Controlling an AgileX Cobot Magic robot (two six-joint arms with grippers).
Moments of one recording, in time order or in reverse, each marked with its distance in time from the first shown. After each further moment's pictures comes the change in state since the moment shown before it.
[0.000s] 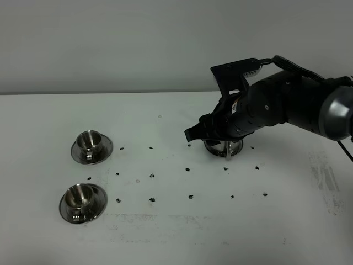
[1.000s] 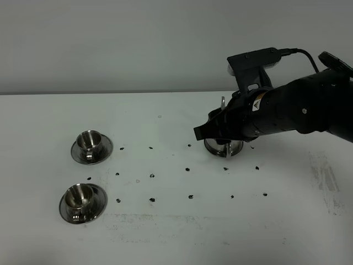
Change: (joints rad) left arm 0.000 0.054 0.000 -0.003 -0.008 -0.001; right arm 0.000 -0.209 0.165 0.101 -0.076 -0.092
